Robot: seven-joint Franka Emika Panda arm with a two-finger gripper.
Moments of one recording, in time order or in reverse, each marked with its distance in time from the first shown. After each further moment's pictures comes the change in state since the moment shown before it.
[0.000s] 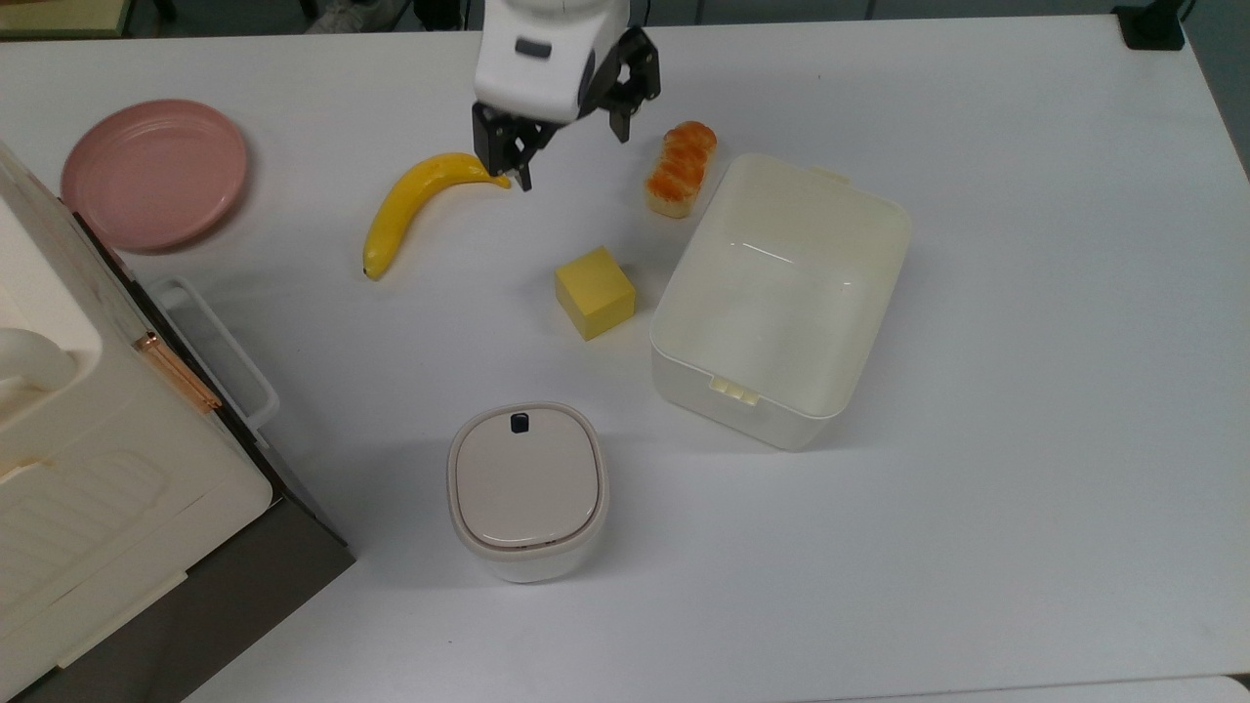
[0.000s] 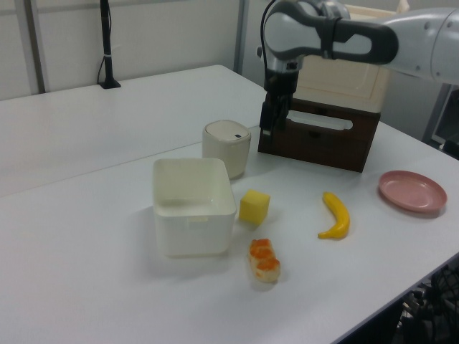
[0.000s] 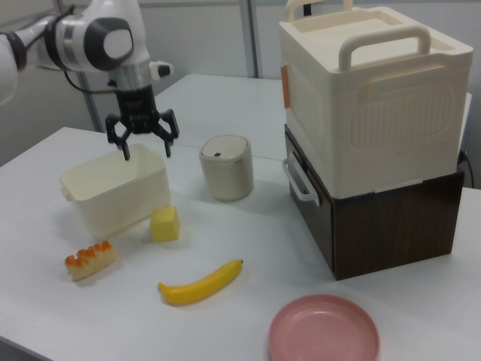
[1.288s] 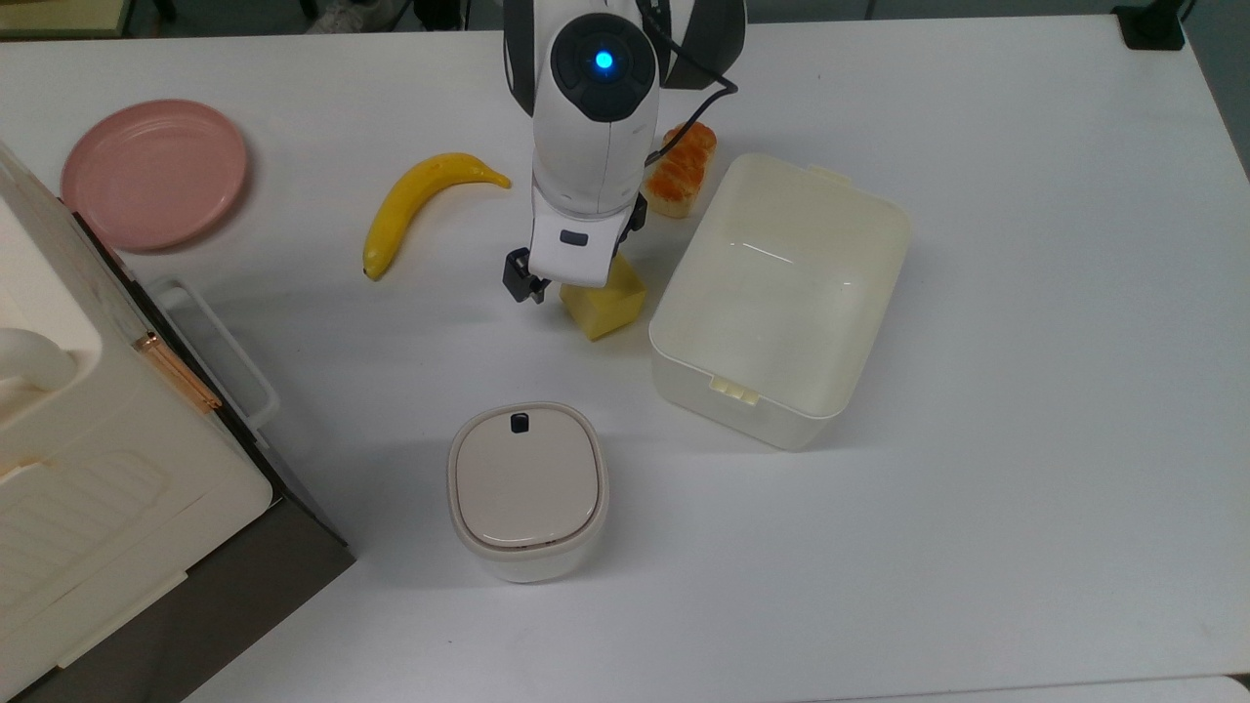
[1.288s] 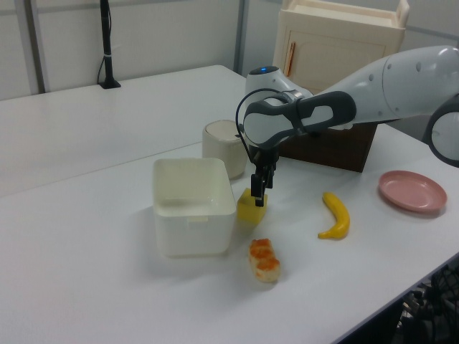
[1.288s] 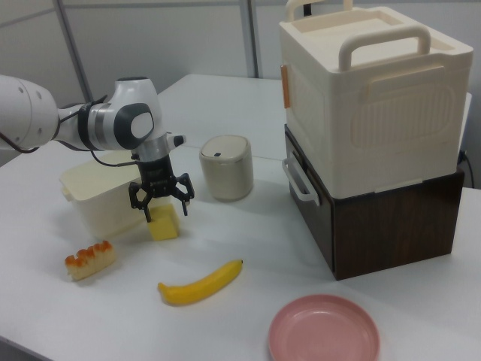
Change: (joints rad) arm 0.022 0.137 0.000 -0.261 -0.104 0.356 -0.018
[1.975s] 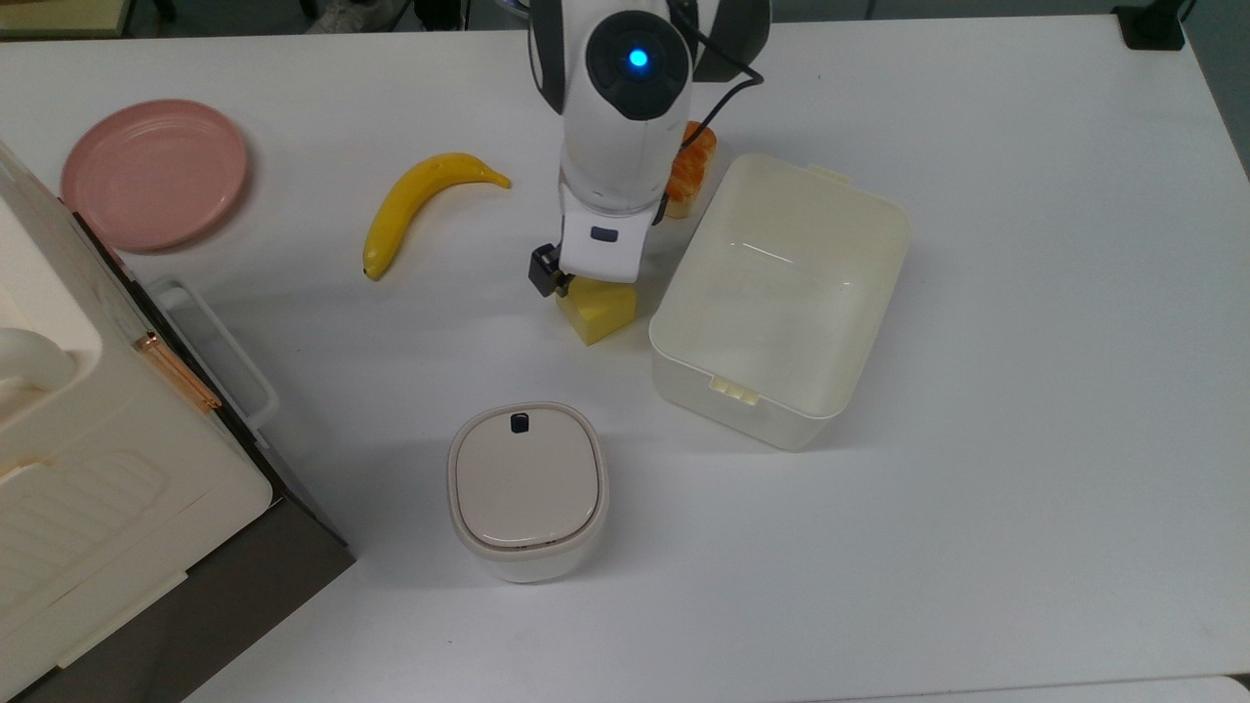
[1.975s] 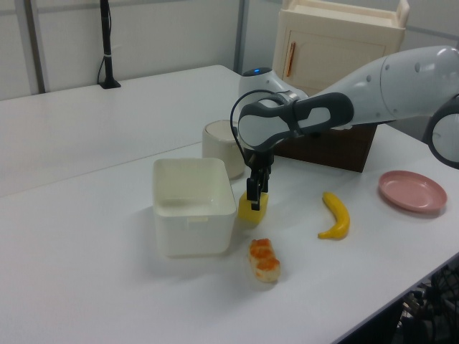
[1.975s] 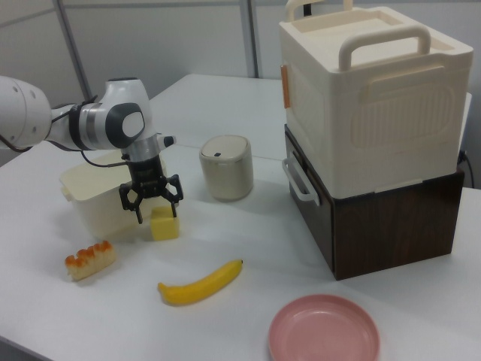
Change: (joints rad) arm 0.035 -0.001 0.005 -0.002 0.000 -0.022 0.008
